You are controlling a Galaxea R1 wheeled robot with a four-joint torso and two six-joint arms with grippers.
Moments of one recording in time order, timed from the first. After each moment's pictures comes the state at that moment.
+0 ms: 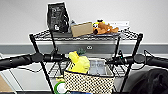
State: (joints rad) left arm 0.03 2.16 -1.29 -0.29 0.36 -0.52; right arm -0.11 2.33 -1.41 0.53 -0.38 0.12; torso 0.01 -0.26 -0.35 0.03
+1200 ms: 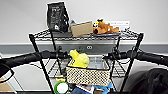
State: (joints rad) left arm 0.06 2.34 -1.62 -0.29 0.38 -0.50; right arm -0.08 2.48 -1.67 0.46 -0.39 0.14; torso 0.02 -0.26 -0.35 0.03
